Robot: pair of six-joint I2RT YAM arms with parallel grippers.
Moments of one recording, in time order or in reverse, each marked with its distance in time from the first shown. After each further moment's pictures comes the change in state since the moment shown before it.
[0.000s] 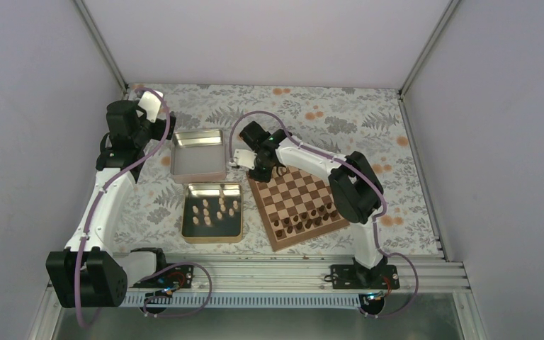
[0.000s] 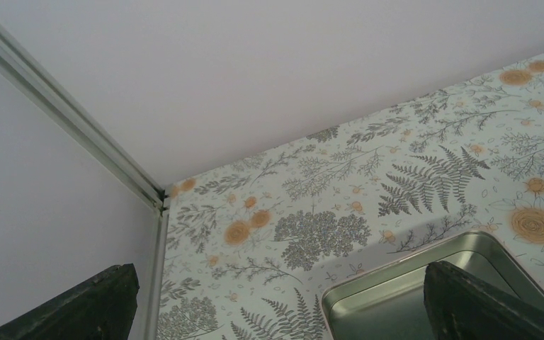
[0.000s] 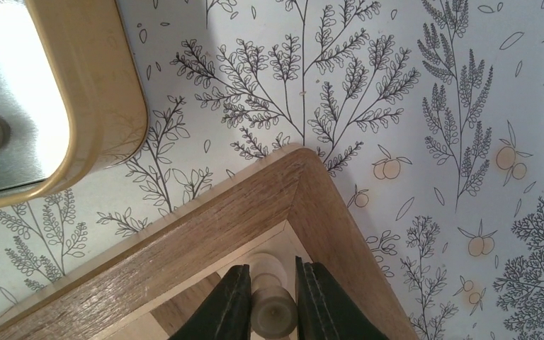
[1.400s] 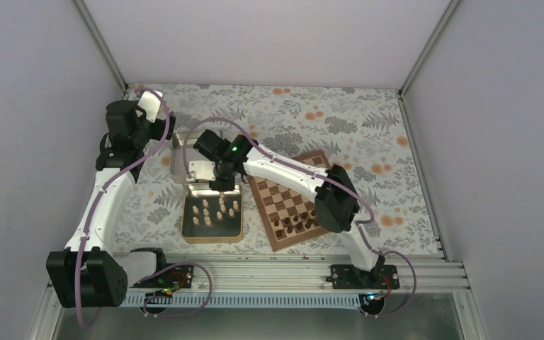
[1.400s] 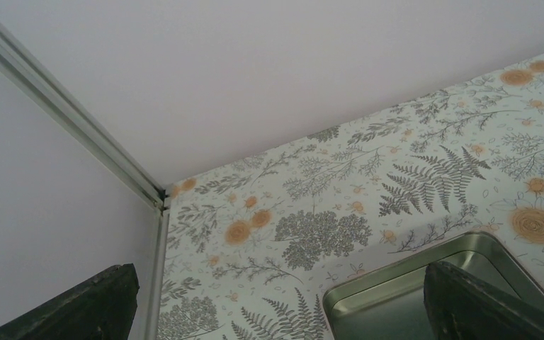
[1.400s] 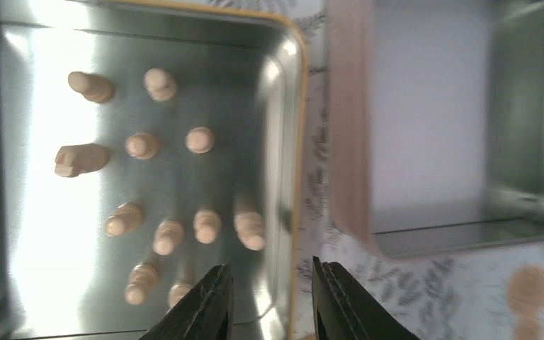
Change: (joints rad) left arm 0.003 0.000 0.000 0.000 0.003 0.000; right arm 0.238 0.107 0.412 -0.170 0.027 -0.019
